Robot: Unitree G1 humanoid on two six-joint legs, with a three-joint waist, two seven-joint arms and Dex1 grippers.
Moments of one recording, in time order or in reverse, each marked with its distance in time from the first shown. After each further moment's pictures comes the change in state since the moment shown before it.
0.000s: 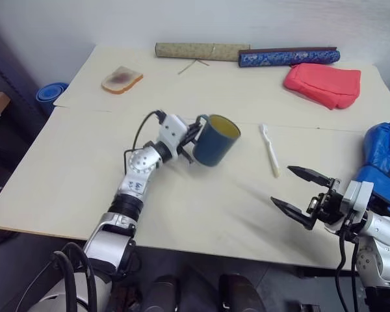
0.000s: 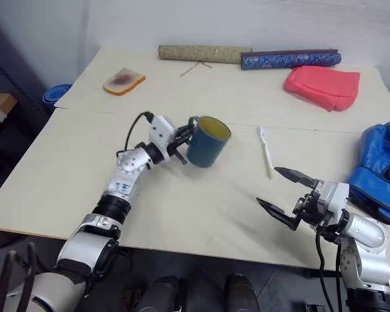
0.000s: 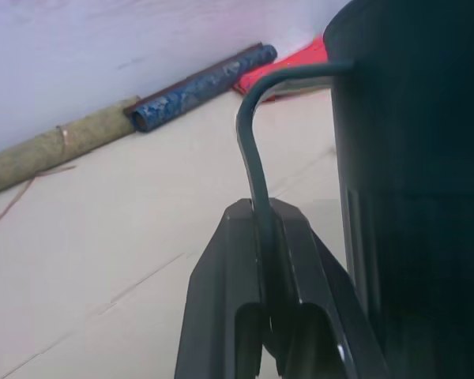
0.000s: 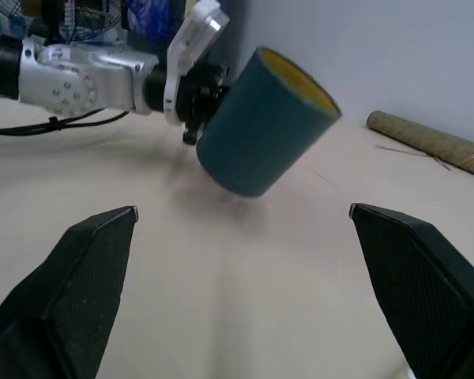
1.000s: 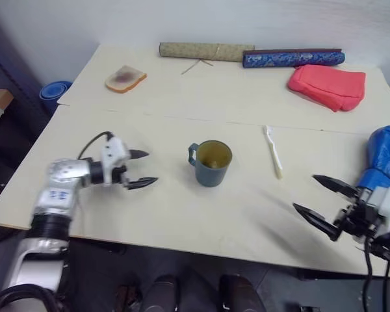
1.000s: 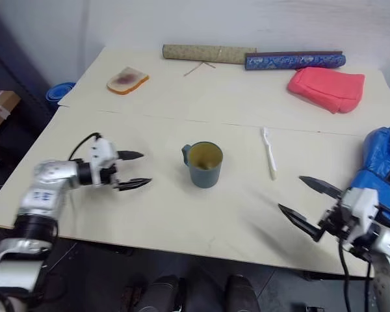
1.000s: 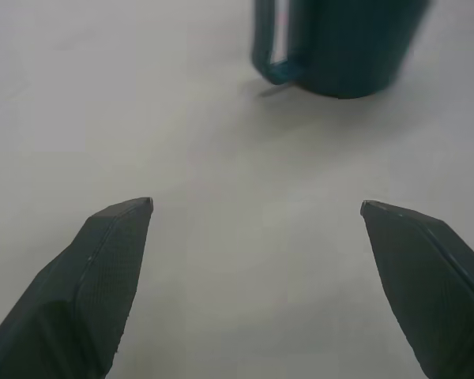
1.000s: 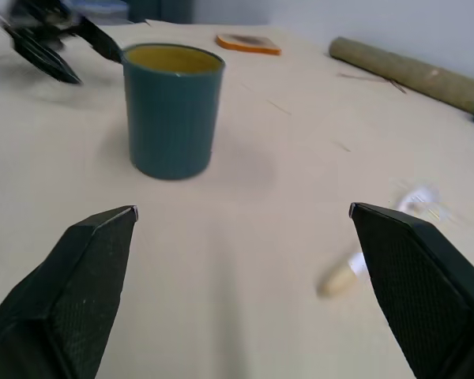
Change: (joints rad) left arm 0.316 0.609 0.130 -0.460 -0.308 0.557 -0.773; right arm 0.310 -0.103 -0.232 -0.129 0.044 0.163 -0.083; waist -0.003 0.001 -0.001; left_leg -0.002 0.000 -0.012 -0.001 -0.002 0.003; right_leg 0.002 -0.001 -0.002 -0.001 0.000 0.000
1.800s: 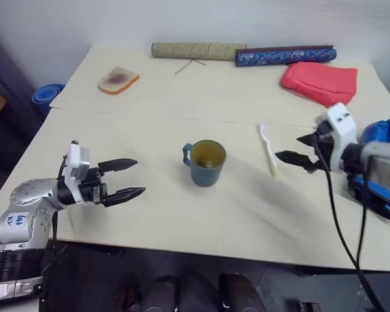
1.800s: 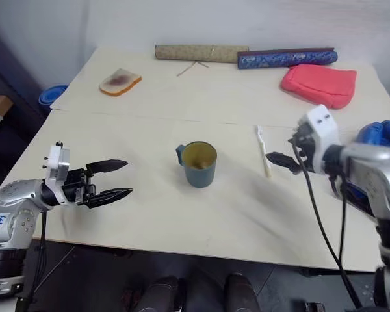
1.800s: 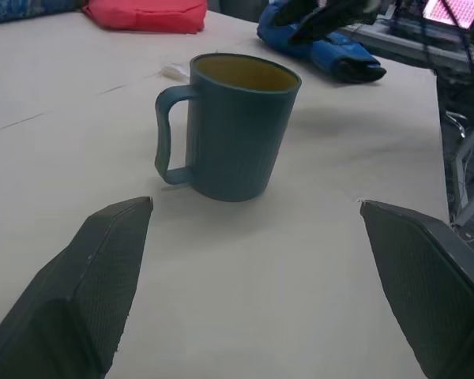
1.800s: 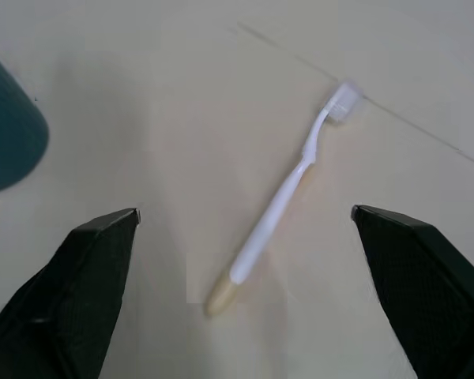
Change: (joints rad) left arm 0.247 -0.087 0.210 -0.317 -0.261 0.169 0.039; right arm -1.031 -0.245 0.568 0.196 -0.110 1.136 -0.437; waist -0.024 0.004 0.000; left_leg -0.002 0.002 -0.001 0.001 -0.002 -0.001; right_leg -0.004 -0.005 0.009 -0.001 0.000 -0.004
